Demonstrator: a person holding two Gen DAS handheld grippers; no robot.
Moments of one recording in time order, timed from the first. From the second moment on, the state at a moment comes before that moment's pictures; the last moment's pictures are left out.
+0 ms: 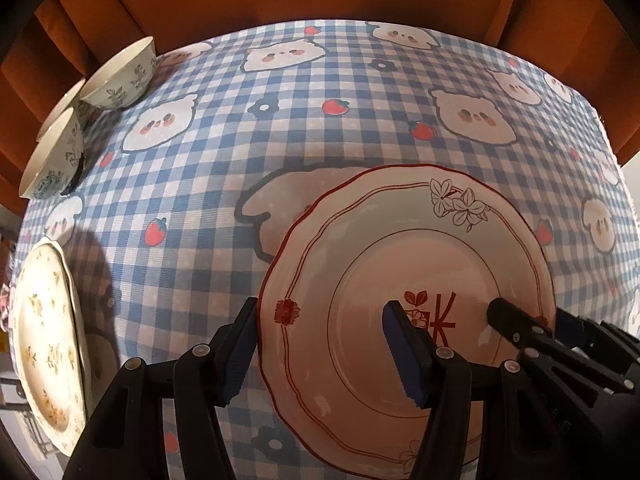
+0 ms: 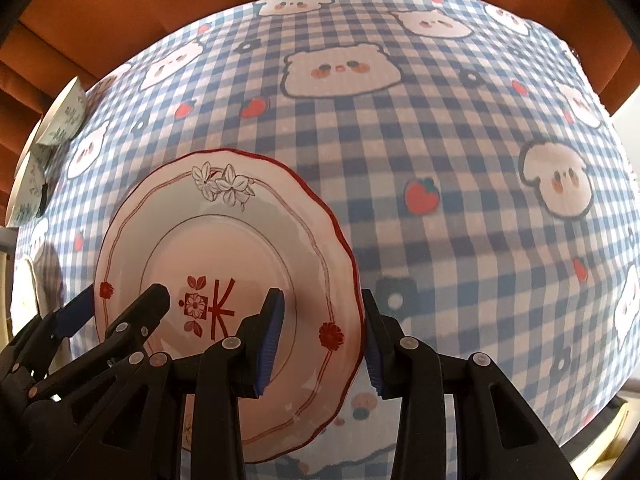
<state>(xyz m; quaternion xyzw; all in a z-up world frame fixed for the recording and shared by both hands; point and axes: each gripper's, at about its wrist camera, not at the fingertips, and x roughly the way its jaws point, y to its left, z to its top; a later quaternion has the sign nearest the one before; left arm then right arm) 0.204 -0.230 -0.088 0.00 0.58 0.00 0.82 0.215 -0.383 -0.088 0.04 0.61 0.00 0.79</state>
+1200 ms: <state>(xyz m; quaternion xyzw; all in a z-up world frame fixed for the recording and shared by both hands) 0.179 -0.197 -0.056 -0.02 0.56 0.02 0.83 0.213 -0.345 -0.054 -0.02 0.58 0.02 0.81</state>
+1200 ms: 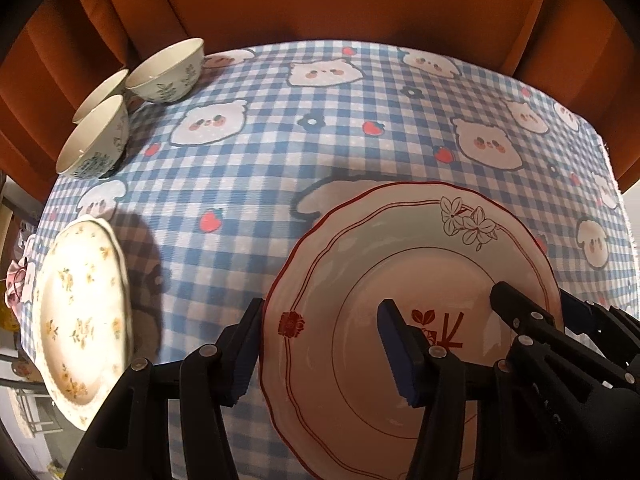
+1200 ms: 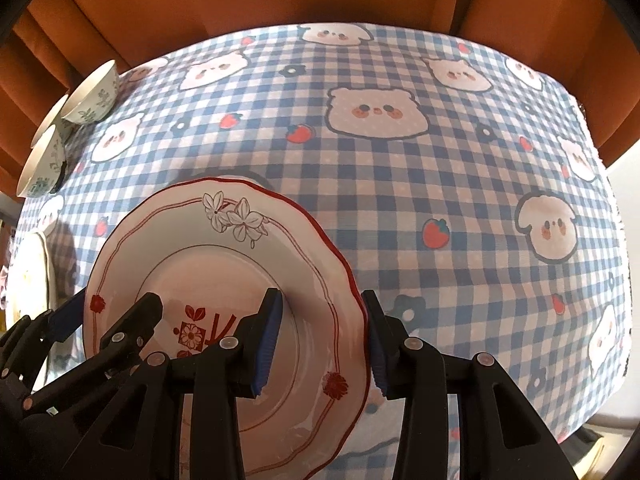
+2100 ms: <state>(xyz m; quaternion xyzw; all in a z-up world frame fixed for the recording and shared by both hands) 0.144 -0.037 -0.023 -0.05 0.52 -0.01 0.85 0.169 -0.194 -0.006 -0.04 0.55 0.00 0.83</state>
